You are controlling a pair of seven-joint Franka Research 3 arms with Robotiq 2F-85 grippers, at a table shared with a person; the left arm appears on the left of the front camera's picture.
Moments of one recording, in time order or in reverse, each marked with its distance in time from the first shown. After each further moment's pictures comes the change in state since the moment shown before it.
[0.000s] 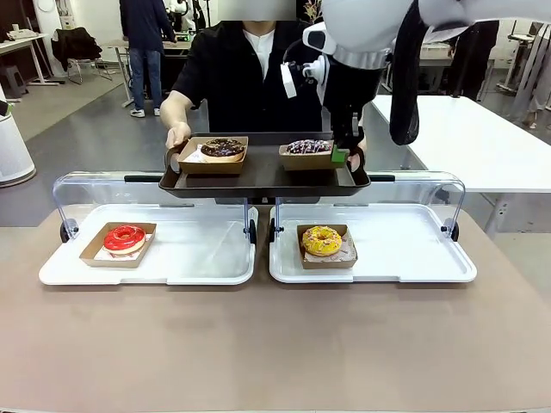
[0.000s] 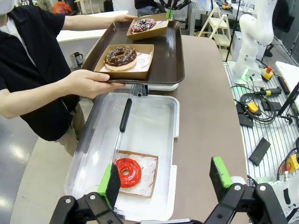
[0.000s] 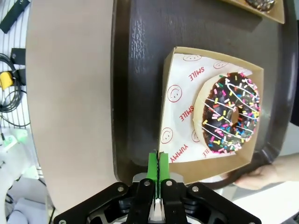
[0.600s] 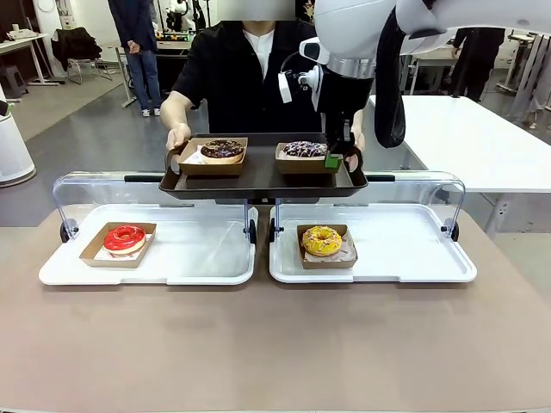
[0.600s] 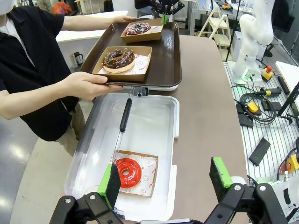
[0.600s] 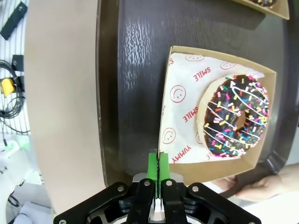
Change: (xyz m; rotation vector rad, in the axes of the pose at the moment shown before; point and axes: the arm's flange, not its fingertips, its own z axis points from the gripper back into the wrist) left arm 0.000 0.000 0.000 0.000 0.000 0.000; right arm 0.004 -0.022 -0.019 0.044 -0.030 -0.023
